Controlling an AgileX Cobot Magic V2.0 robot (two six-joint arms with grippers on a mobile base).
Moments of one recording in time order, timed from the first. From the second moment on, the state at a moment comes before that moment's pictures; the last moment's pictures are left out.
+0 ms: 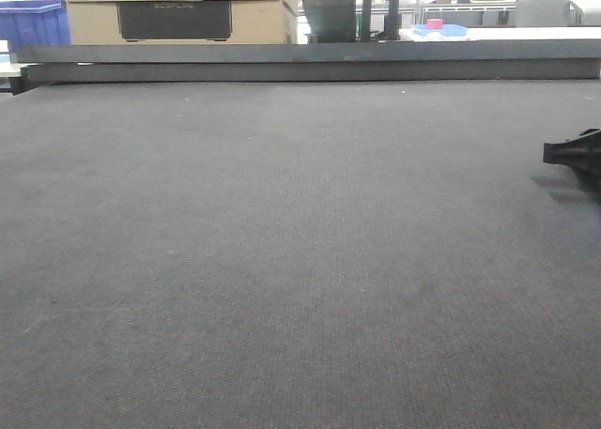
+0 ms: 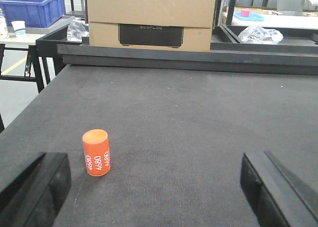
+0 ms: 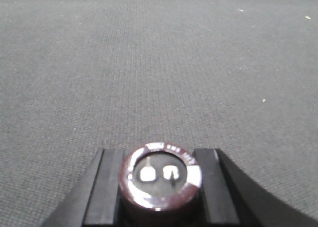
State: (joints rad) left arm -0.11 0.37 -0.59 -0.04 0.42 0.03; right arm -0.02 2.06 -0.81 0.15 -0.91 -0.09
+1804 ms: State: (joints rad) left arm 0.00 2.01 -0.96 -0.23 -0.66 0.03; right arm -0.02 1.60 -0.77 0.15 -0.70 -0.09
